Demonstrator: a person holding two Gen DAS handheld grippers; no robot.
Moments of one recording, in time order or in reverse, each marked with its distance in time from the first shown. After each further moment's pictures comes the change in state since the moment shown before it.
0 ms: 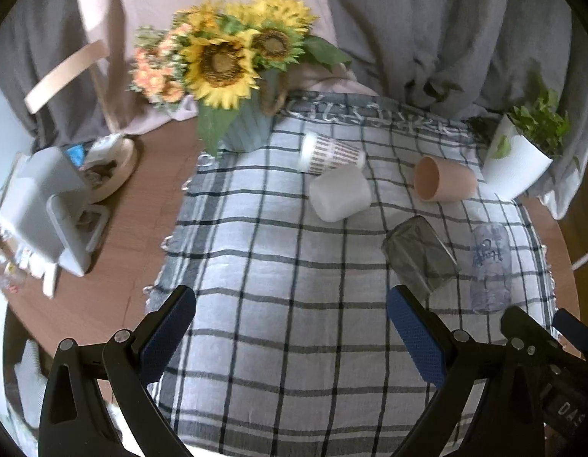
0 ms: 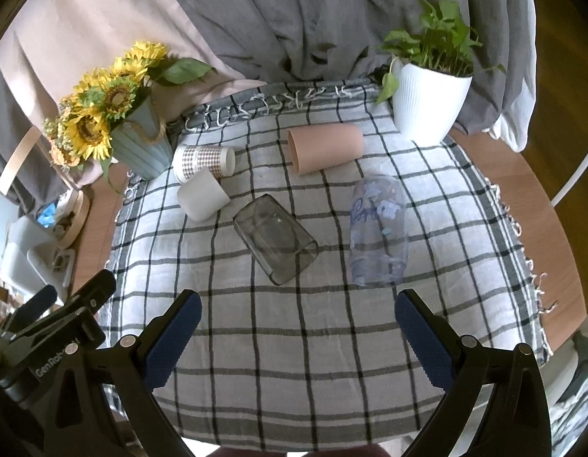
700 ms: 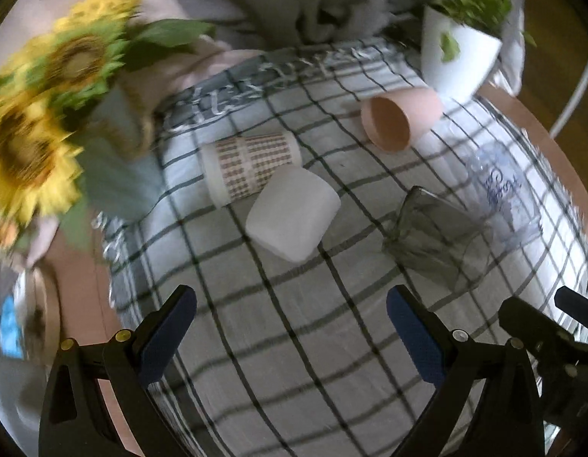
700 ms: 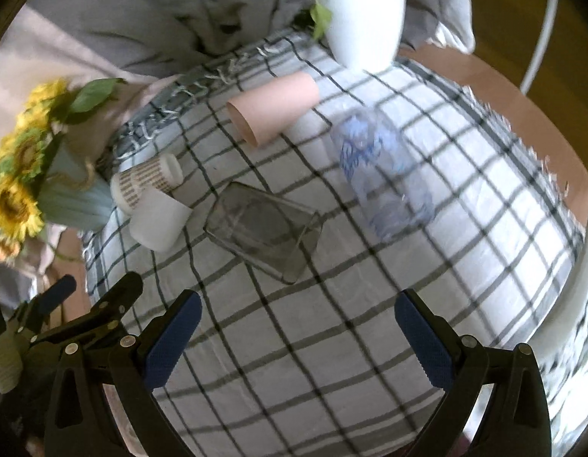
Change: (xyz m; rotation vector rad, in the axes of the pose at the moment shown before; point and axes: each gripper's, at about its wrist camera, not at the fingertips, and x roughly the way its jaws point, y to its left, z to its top) left arm 0.111 -0.029 0.066 0.561 0.108 -0.185; right arm 0.066 0.019 -0.001 0.426 0.093 -0.118
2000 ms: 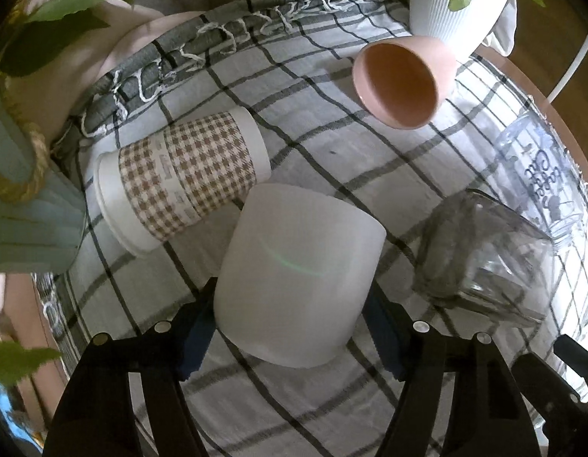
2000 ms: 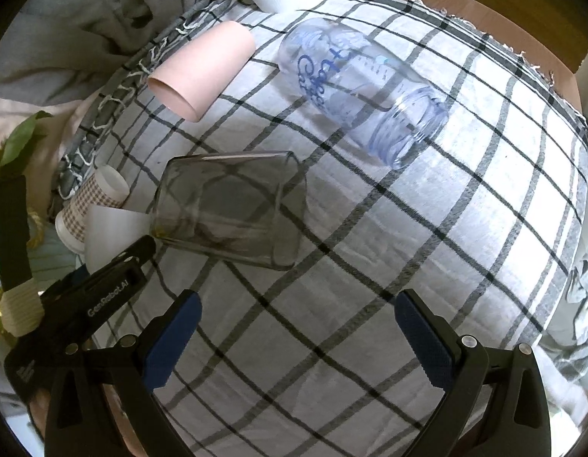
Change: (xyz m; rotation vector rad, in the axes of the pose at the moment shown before) left arm 0.090 0.001 0.031 0.090 0.091 -0.103; right arm 0.060 -0.003 -0.017 0.294 0.068 -0.057
